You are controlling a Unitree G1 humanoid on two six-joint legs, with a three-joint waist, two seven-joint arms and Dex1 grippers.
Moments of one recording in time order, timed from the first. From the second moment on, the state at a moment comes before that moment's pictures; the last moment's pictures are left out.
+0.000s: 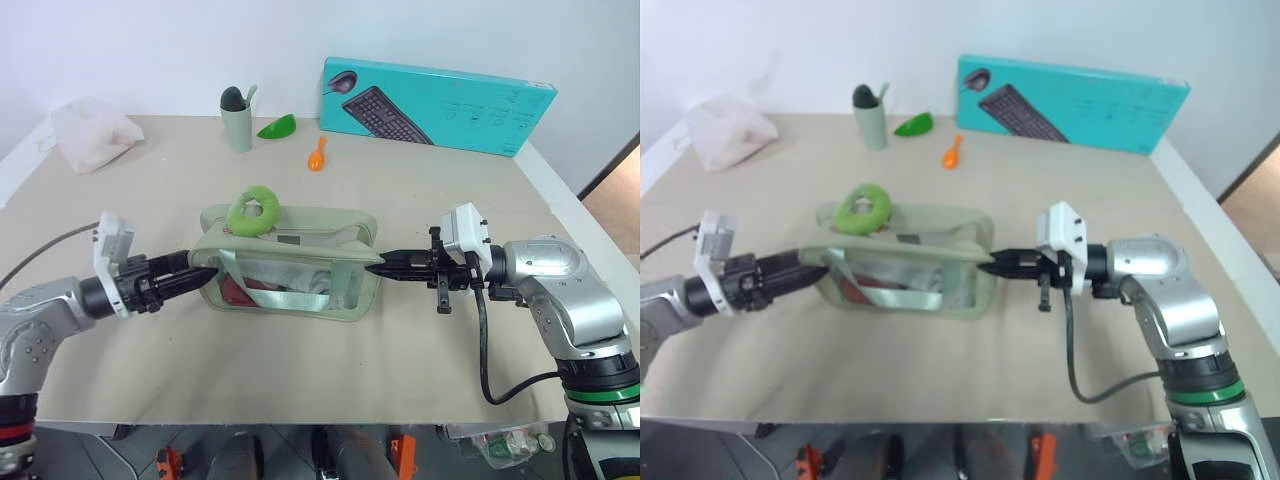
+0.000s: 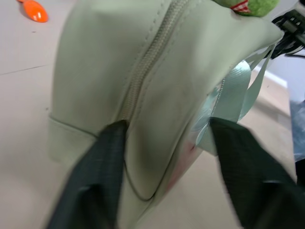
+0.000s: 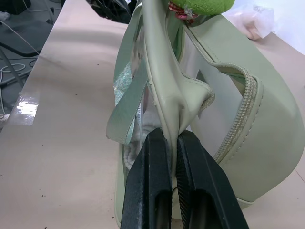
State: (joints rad) left arm -0.22 0.76 0.29 -0.13 -0.84 0.70 -1.04; right arm -0.48 -0.75 0.02 -0.19 0.47 0.32 1.22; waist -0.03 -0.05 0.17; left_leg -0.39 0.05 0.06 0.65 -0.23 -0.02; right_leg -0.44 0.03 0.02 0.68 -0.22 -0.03
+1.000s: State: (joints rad) left arm -0.22 0.76 0.28 -0.16 -0.81 0.67 -1.03; right arm -0.77 -0.70 -0.01 -0.18 0.59 0.39 1.18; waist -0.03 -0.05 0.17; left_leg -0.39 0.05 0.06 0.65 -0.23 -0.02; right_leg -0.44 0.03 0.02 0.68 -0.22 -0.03
